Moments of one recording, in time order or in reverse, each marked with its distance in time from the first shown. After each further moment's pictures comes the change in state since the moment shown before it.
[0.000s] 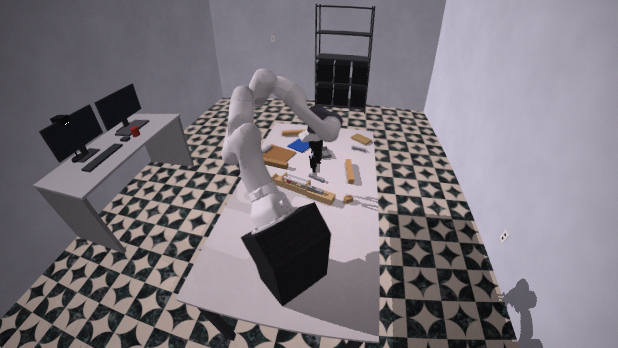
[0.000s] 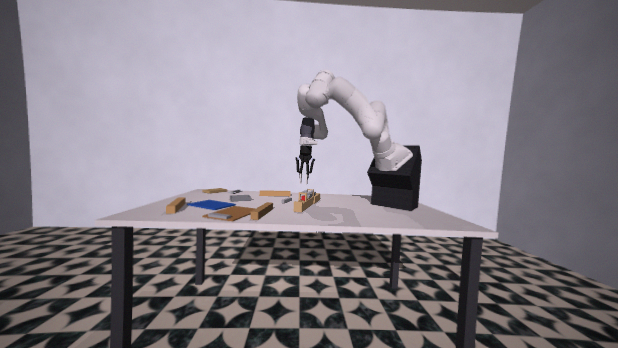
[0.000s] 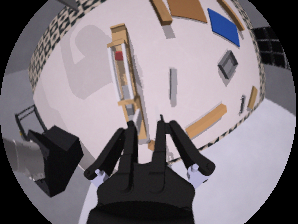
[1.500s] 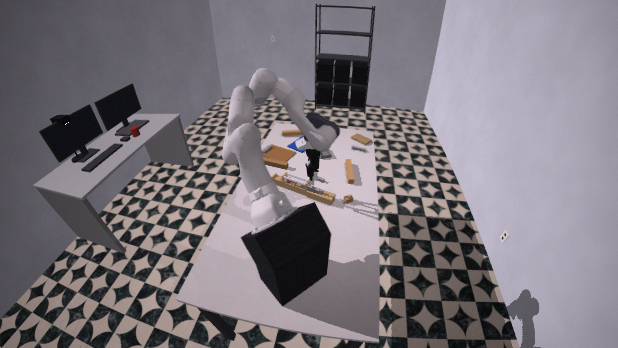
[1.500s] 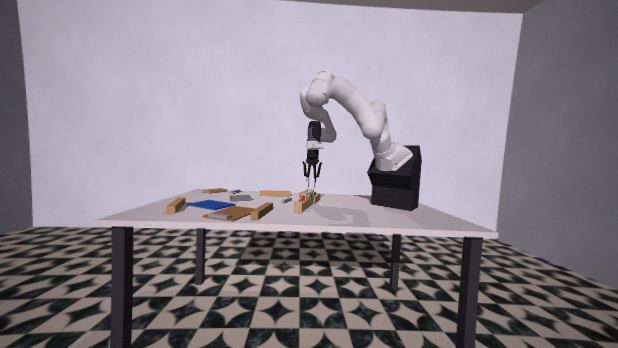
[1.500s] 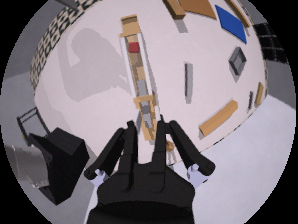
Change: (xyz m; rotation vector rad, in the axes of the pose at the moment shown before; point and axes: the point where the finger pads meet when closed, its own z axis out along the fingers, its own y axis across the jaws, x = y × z) arm -0.006 -0.050 0.021 0.018 -0.006 0.034
